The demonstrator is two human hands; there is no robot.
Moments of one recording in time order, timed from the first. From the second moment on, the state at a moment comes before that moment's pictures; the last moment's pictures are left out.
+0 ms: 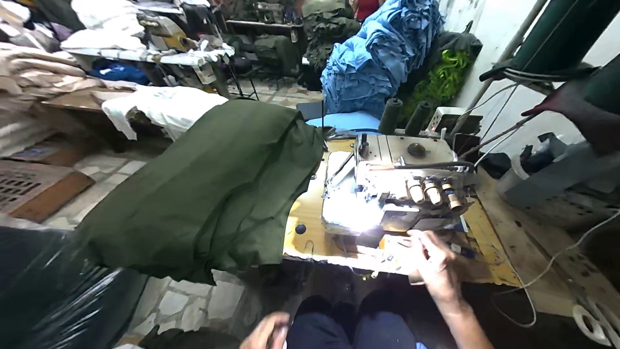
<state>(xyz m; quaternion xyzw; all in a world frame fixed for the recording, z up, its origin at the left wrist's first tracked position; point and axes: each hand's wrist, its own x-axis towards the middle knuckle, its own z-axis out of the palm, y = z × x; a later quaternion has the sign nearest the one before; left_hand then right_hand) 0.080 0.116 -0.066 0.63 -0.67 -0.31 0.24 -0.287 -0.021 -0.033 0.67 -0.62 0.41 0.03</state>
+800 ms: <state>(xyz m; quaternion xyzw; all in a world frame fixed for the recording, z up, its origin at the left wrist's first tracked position) -0.057 0.007 -0.007 0.51 -0.61 -0.37 0.48 -0.258 -0.011 0.014 0.37 -0.49 0.39 -0.68</state>
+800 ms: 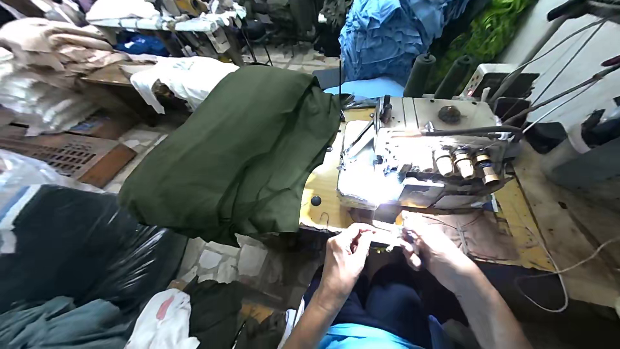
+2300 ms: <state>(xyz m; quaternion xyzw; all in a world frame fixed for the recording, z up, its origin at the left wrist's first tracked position) -0.091 -0.086 0.035 0.56 -0.63 -0.26 0.47 -0.394 0.010 -0.063 0.62 -0.69 0.38 0.06</state>
